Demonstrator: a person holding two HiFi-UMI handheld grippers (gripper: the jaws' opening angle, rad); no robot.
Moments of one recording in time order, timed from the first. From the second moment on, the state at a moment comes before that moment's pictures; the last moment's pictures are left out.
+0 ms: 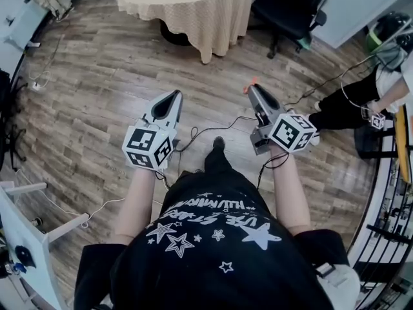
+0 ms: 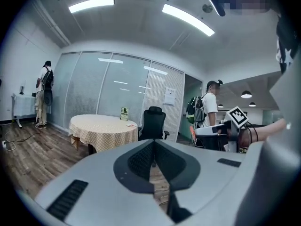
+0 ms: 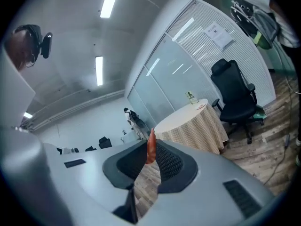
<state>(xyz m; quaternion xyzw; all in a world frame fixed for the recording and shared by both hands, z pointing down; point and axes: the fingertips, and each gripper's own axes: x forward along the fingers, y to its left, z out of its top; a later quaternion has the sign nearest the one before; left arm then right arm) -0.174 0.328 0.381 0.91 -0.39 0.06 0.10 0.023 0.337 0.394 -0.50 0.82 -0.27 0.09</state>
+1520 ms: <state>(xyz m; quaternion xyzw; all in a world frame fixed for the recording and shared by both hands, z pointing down) -0.186 0.333 0.397 0.91 -0.39 0.07 0.11 0.007 0.338 0.410 -0.50 0.82 -0.27 0.08</state>
